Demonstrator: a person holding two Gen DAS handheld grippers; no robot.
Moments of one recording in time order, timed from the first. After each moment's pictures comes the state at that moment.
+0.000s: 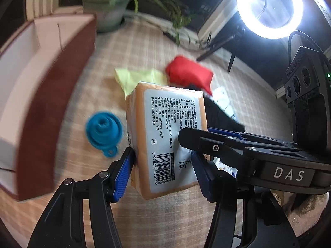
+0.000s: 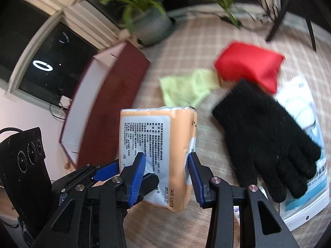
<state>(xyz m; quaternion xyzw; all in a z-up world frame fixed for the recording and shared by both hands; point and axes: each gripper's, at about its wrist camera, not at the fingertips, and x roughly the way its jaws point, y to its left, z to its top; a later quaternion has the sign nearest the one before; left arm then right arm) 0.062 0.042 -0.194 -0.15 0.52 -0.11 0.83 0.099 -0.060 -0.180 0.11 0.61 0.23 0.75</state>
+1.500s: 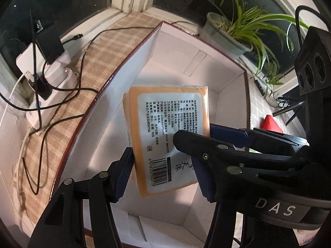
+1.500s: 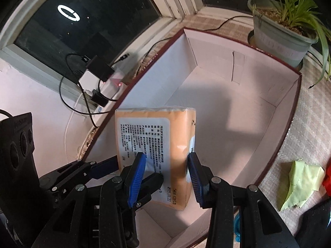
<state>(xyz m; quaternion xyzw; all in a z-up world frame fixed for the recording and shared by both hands) 0.087 0.261 -0.220 -0.20 0.54 0.05 0.82 0.155 0.223 -0.195 -0.04 0.61 0.35 0.71</state>
